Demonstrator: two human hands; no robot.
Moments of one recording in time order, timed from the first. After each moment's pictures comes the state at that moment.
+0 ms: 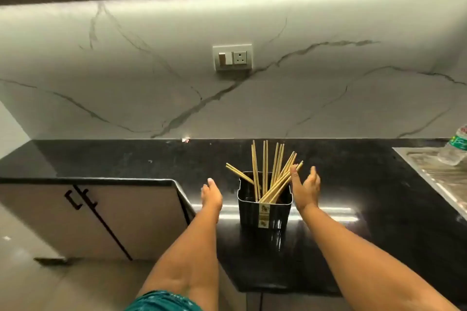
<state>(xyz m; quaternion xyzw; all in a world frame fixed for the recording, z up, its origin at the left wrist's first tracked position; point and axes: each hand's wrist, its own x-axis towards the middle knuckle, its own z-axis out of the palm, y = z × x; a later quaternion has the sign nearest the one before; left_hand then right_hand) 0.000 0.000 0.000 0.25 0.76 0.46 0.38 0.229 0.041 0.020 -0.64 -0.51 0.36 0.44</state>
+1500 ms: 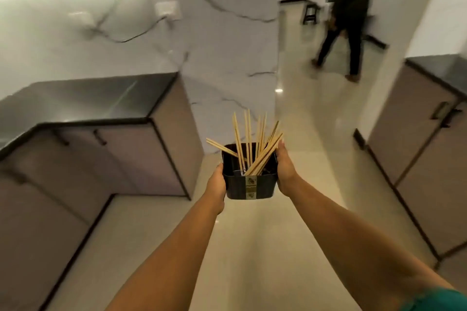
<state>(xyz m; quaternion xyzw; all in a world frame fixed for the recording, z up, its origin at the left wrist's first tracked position) 0.177 -0.794 0.003 -0.29 0.61 0.74 -0.01 0.093 -0.642 0.001 0.01 -0.59 0.78 -0.22</state>
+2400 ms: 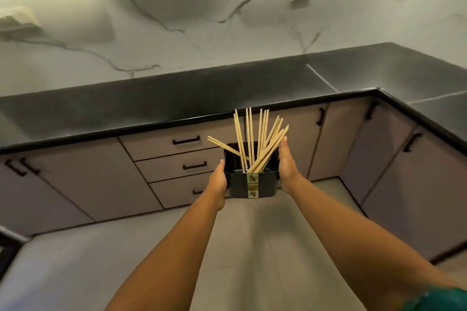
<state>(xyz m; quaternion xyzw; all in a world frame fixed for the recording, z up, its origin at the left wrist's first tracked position) 0.605 -1.265 0.000 -0.61 0.25 0.61 -0.45 0.433 -1.307 -0.005 0.38 -0.47 0.48 -0.63</state>
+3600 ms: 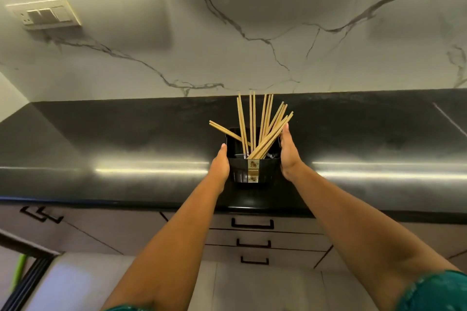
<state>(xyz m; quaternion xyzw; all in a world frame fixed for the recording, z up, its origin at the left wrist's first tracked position) 0.918 -1.726 0.005 -0.69 0.22 0.51 -0.46 0.755 -1.792 0.011 0.42 -0.45 0.42 -0.67</state>
